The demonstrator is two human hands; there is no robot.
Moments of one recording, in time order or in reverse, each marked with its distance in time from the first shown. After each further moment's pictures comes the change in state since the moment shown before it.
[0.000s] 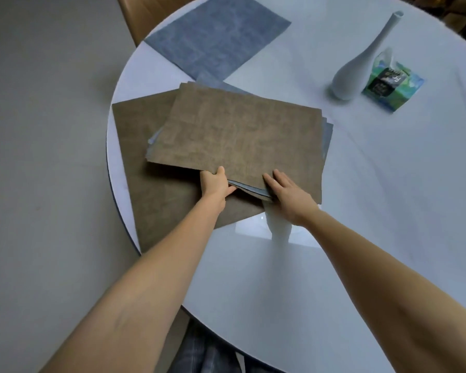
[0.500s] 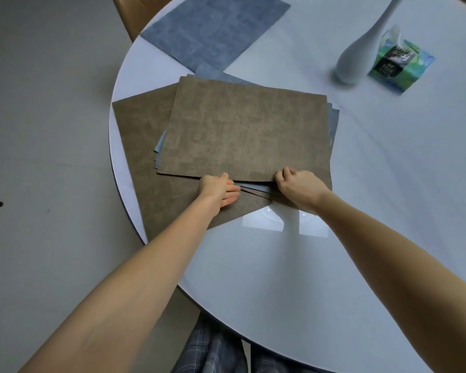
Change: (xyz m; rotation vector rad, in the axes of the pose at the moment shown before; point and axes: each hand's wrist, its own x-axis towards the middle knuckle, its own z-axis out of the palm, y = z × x) left_hand -0.006 -0.005 -0.028 0.258 -0.139 -0.190; right_hand 0.011 0.002 -0.001 -0.648 0.174 -0.210
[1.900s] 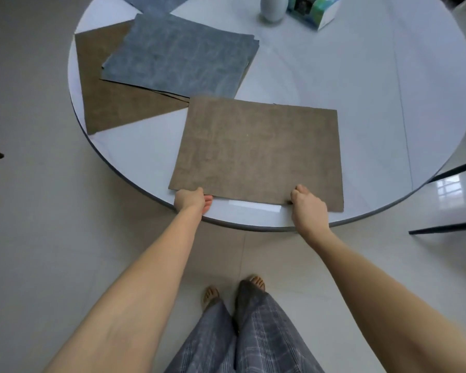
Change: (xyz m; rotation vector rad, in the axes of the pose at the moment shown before) left_hand -0.145 -0.311 0.122 -0.032 0.366 0.051; right_hand -0.395 -0.039 0.130 0.601 0.038 0.542
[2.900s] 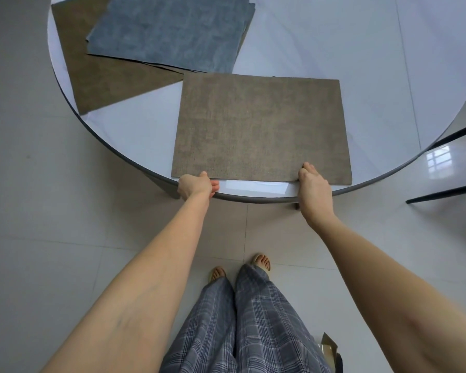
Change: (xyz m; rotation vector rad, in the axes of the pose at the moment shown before) left_hand 0.004 -0.026 -0.013 0.037 0.050 0.103; right_hand -0.026 -0.018 0.030 0.136 0.181 0.084
